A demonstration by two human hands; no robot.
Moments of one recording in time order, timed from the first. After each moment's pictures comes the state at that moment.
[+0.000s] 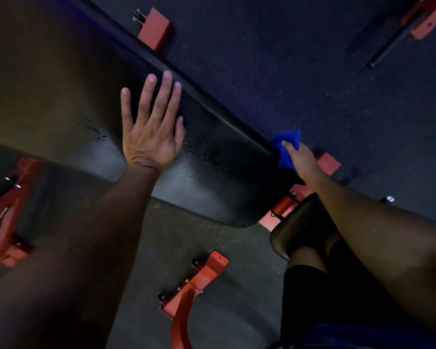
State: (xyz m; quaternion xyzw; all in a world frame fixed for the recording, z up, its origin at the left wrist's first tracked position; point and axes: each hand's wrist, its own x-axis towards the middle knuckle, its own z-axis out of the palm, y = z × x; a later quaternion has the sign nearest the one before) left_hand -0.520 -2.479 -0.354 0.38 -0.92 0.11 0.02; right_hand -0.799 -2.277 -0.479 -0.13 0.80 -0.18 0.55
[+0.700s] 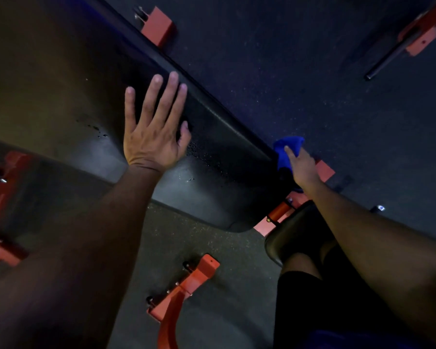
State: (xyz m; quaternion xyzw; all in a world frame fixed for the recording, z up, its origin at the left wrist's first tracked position) left_hand -0.520 -2.478 -0.354 0.39 -0.92 0.10 0.03; right_hand -0.802 -2.274 -0.471 -0.15 0.83 -0.15 0.51
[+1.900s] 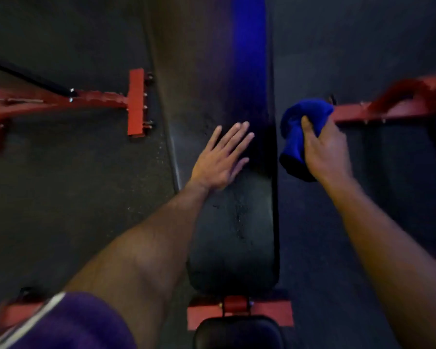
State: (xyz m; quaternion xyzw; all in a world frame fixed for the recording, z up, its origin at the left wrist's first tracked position) left_hand -0.524 -2.444 -0.339 0.57 -0.80 0.10 0.14; right_hand -0.753 -2.514 -0.245 -0.63 0.64 -0.27 0.34
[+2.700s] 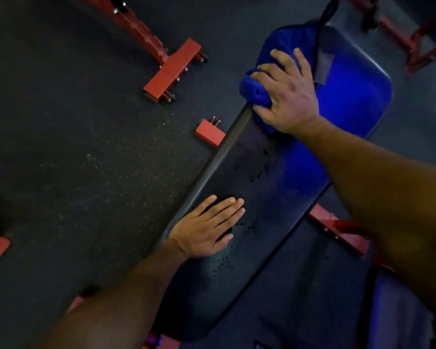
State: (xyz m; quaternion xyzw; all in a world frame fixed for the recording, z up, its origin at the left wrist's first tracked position) left_hand -0.519 -2.362 -0.407 0.71 -0.66 0.06 0.24; right_hand -0.456 -2.655 -0.212 -0.98 0.06 0.00 -0.16
